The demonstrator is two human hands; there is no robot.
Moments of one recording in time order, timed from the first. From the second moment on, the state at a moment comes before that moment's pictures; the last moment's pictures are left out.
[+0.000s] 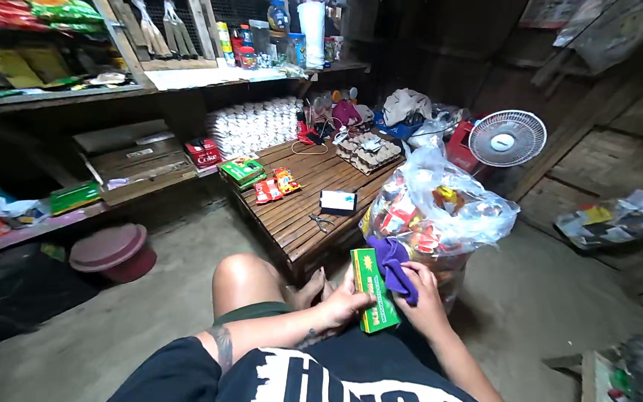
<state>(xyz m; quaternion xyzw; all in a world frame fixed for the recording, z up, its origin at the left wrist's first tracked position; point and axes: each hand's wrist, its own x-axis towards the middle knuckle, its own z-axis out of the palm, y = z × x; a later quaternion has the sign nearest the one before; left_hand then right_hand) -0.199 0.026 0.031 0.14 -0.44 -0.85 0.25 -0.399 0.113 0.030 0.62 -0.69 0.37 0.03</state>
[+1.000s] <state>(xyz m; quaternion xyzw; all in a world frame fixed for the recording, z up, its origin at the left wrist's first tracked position) -0.164 0.027 0.026 0.07 -0.56 -0.78 0.26 -0.393 0.099 0.011 0.64 -0.56 0.53 0.06</state>
